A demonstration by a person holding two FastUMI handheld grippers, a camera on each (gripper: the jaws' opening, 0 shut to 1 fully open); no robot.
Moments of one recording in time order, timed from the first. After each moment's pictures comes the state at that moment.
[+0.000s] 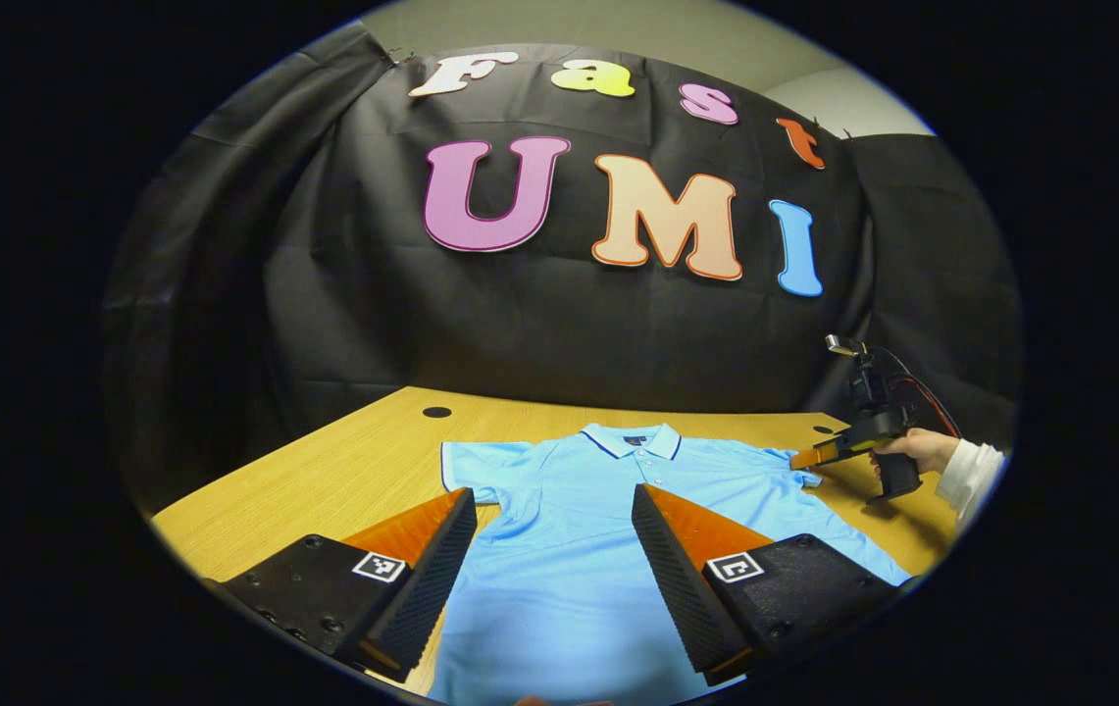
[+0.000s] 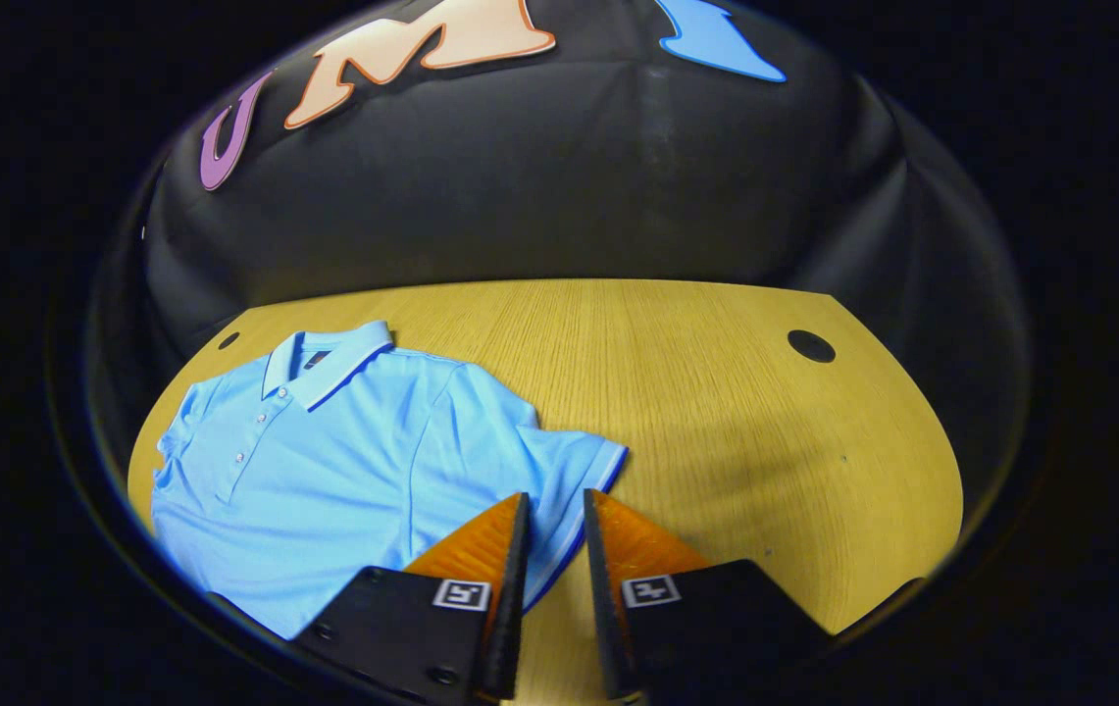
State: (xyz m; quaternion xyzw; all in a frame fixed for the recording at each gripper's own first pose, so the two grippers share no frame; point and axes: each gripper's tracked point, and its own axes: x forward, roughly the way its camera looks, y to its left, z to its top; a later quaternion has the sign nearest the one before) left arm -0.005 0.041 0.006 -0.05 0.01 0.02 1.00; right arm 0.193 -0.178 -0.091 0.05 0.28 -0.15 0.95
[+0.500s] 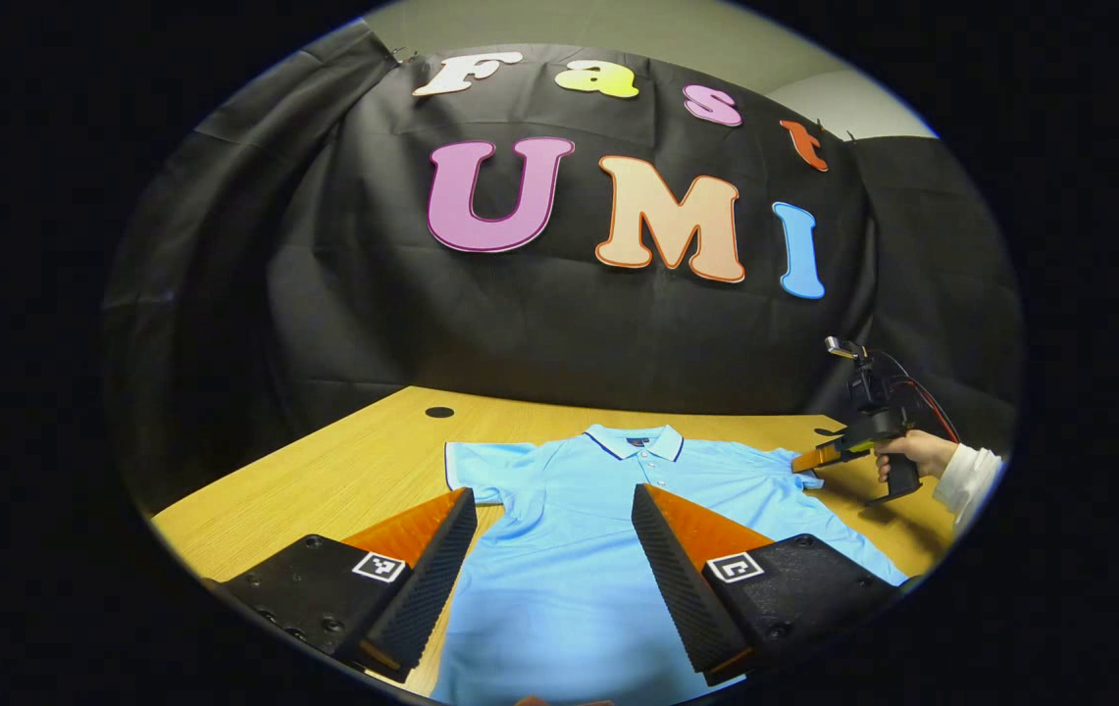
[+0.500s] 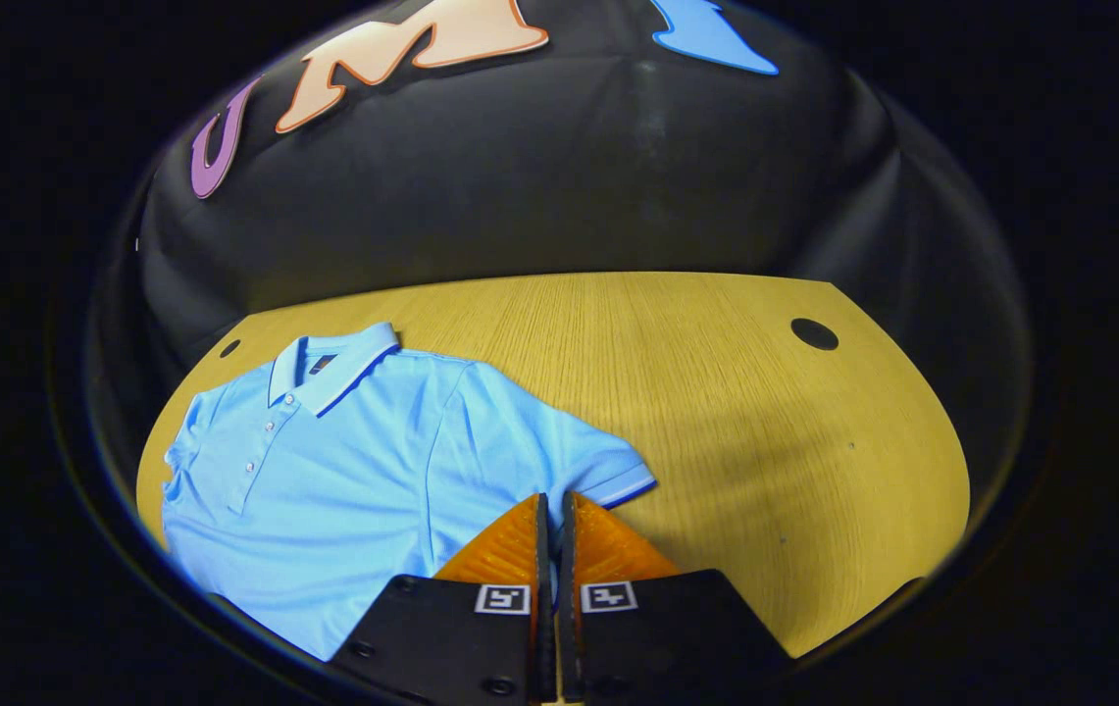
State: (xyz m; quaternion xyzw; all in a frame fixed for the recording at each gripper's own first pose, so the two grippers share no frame) left arm -0.006 0.045 0.008 -0.05 0.01 0.02 1.00; right arm 0.191 -0.171 -0.089 0.07 0.29 -0.16 0.94
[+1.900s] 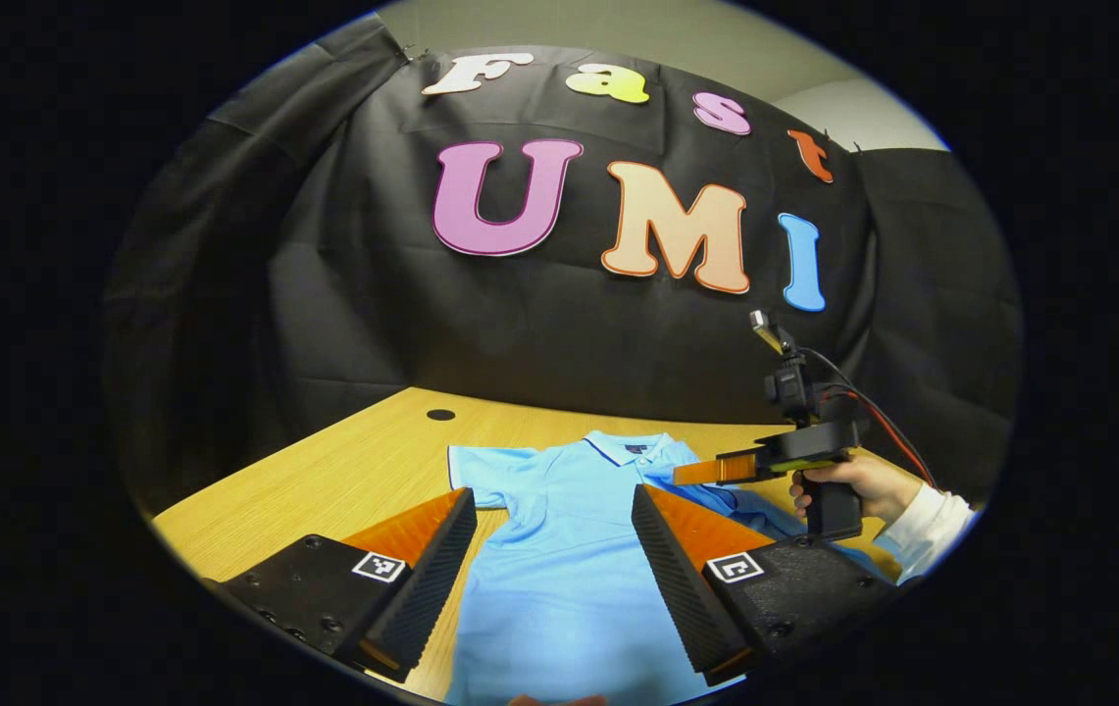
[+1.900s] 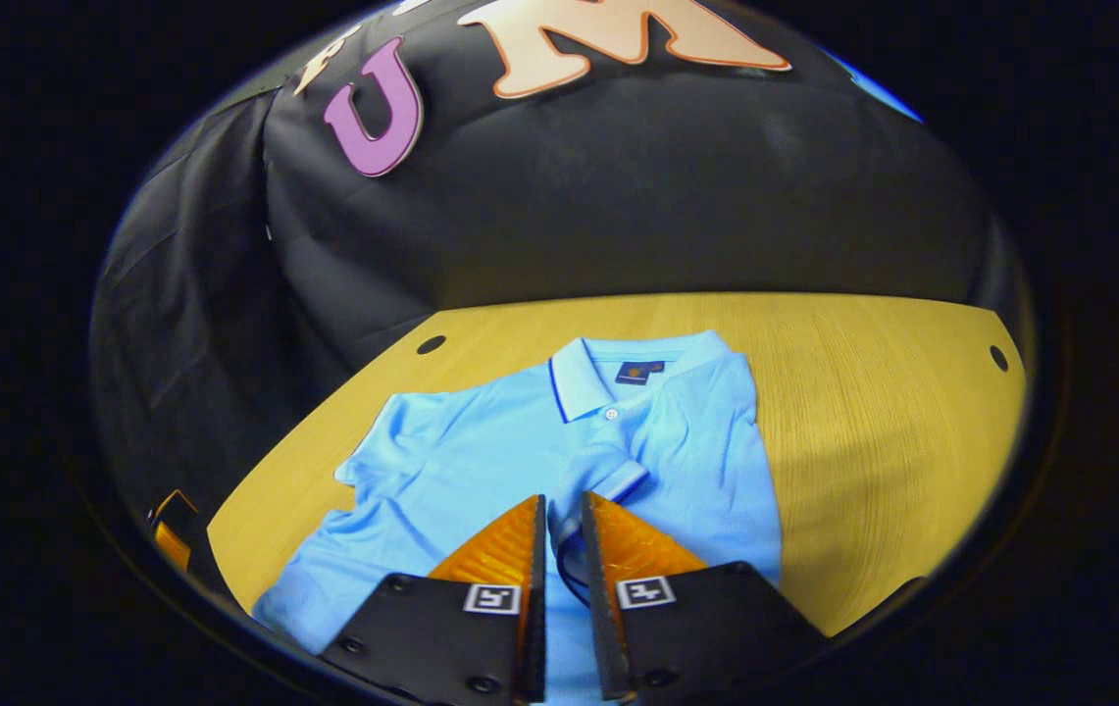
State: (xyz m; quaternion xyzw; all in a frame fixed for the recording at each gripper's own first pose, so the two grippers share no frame) left arm -0.003 0.056 0.012 -0.06 0.01 0.01 1.00; right arm 0.239 0.087 -0.061 0.09 0.25 0.08 0.96
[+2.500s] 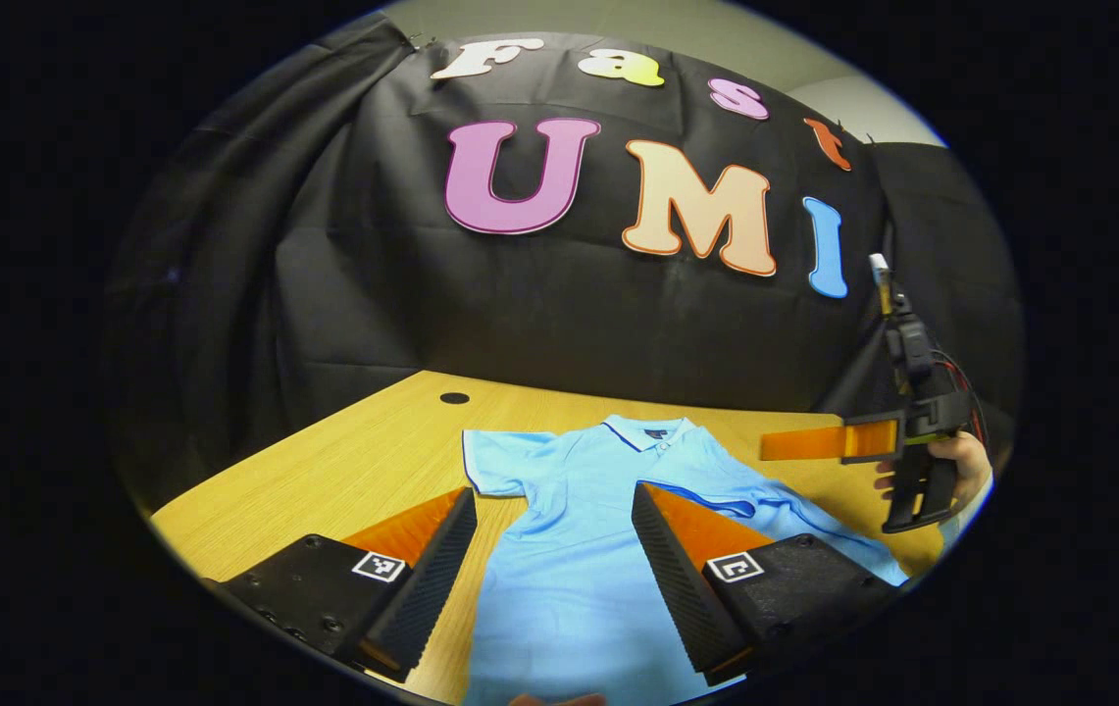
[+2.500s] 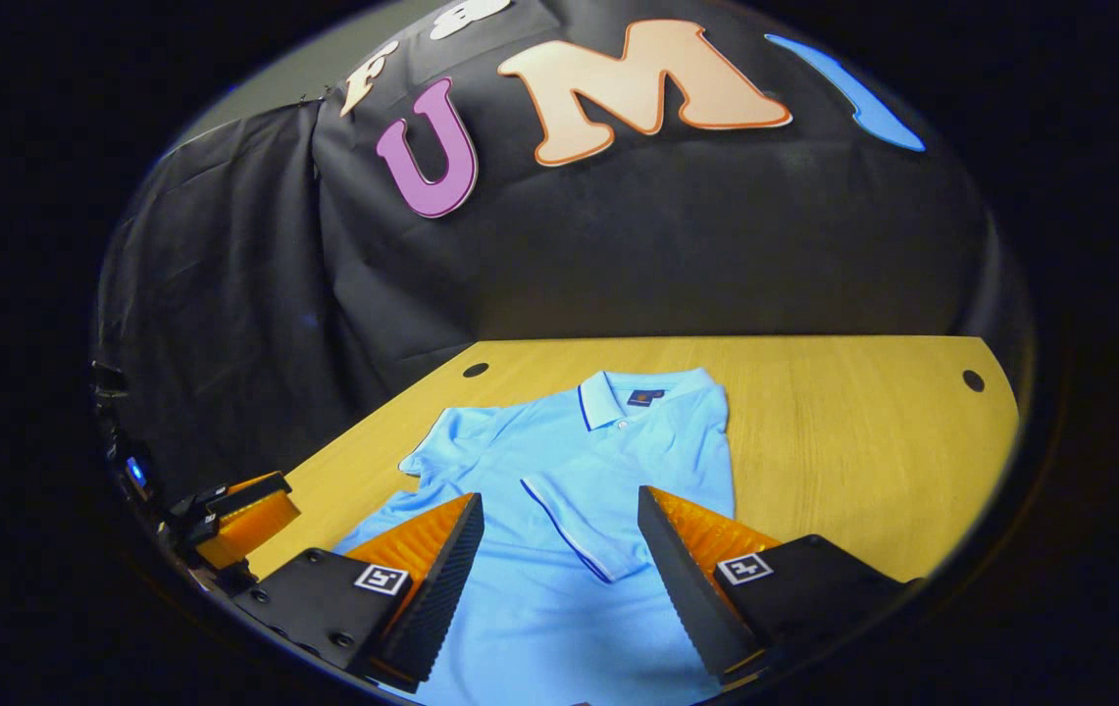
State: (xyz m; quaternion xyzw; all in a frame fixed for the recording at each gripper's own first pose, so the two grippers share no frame) left arm 0.017 0.073 -0.008 -0.07 0.04 0.03 1.00; right arm 0.152 0.063 -0.007 0.09 0.19 0.09 0.97
